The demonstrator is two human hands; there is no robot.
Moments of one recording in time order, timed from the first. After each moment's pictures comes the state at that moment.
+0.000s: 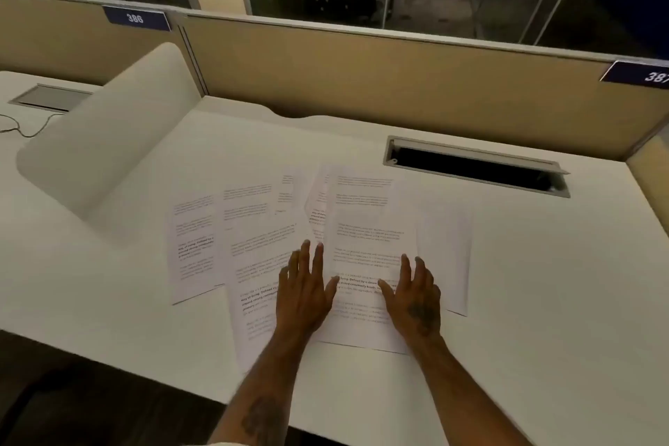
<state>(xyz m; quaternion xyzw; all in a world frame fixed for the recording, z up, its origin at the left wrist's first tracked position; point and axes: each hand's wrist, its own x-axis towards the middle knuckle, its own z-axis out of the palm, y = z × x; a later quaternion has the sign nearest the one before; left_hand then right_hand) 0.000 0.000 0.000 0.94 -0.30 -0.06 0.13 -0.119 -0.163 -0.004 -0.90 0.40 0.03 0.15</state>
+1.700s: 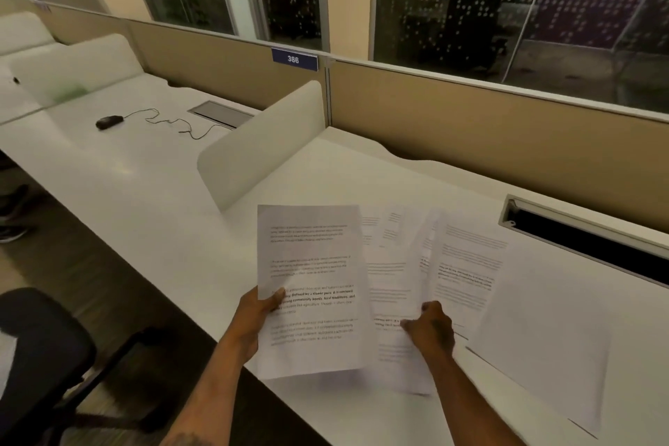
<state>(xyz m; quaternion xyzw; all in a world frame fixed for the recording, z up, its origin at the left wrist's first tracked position) 0.093 0.232 0.037 0.60 0.11 -0.24 0.75 0.007 -0.077 0.008 -0.83 0.42 0.09 0.37</state>
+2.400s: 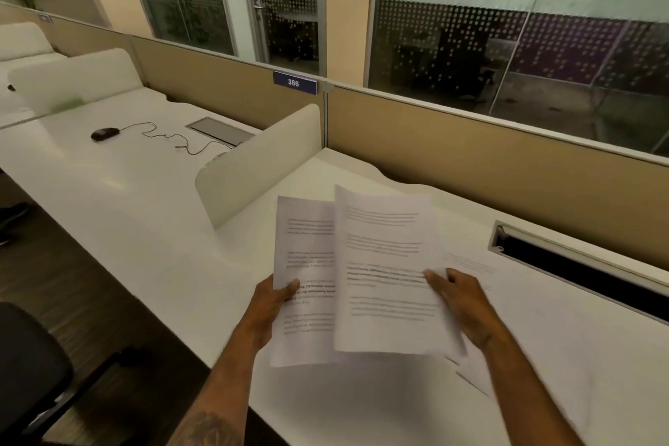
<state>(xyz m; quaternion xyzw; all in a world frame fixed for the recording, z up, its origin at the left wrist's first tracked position) 0.120 0.189 0.079 0.62 0.04 -0.22 0.75 0.023 -0.141 0.124 -0.72 0.28 -0.04 0.63</state>
